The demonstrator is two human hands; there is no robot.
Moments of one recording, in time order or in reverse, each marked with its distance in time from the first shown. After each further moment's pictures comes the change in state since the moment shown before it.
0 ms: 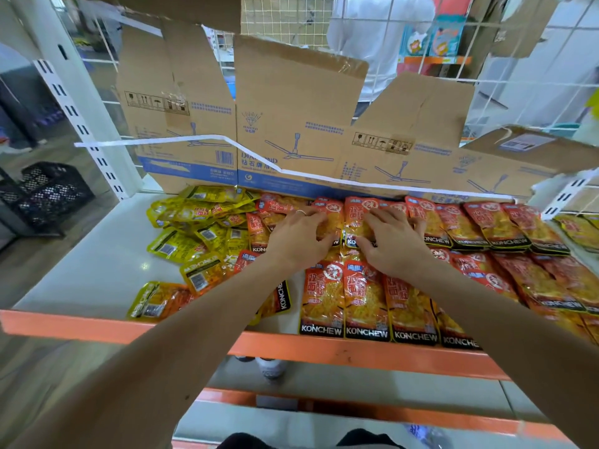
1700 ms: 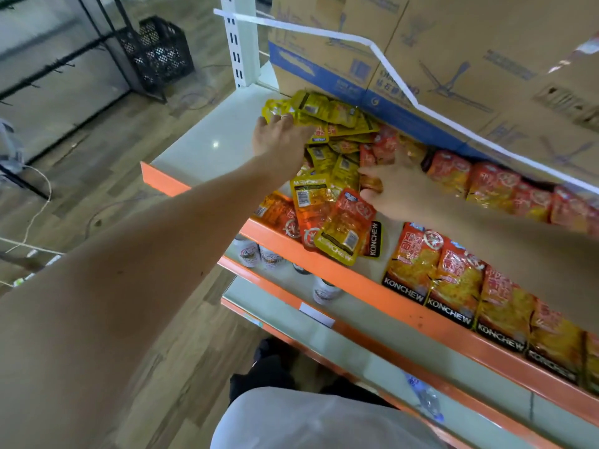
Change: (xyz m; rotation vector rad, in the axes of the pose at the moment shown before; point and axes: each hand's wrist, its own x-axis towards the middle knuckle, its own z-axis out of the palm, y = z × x) left_hand -0.057 -0.148 -0.086 0.477 0.048 -0.437; right_hand 0.049 -0.148 0.006 -0.103 -0.333 -0.449
